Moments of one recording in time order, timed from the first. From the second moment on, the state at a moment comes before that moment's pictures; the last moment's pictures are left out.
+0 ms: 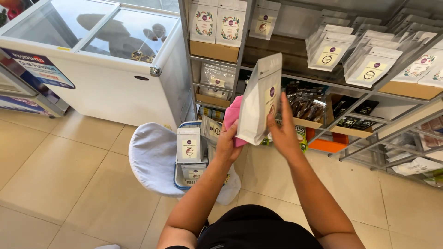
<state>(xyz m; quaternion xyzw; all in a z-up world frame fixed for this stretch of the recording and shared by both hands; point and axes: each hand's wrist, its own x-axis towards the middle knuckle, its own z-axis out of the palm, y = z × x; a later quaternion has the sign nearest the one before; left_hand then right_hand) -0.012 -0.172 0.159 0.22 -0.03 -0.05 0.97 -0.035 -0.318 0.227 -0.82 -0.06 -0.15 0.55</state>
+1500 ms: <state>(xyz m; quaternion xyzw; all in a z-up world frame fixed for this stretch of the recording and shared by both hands) 0.046 -0.311 0.231 0.85 -0.30 0.40 0.18 -0.020 -0.480 0.039 -0.22 0.02 0.04 0.98</state>
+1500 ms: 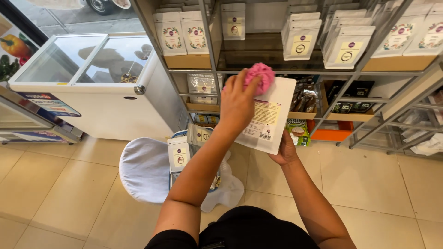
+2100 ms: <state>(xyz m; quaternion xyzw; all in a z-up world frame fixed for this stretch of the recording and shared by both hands) 0.017 -0.351 0.200 0.71 -0.39 0.22 0.54 -0.043 -0.604 0.045 -0.23 0.02 0.02 0.97</state>
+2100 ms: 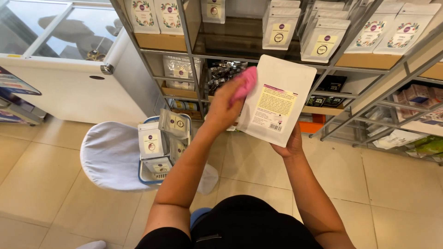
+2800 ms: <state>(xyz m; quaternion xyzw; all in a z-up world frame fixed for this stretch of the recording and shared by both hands) 0.035 -0.383 0.109 0.29 0.08 -0.19 0.93 -0.014 -0.534 0.051 -0.60 -0.15 -0.29 0.73</state>
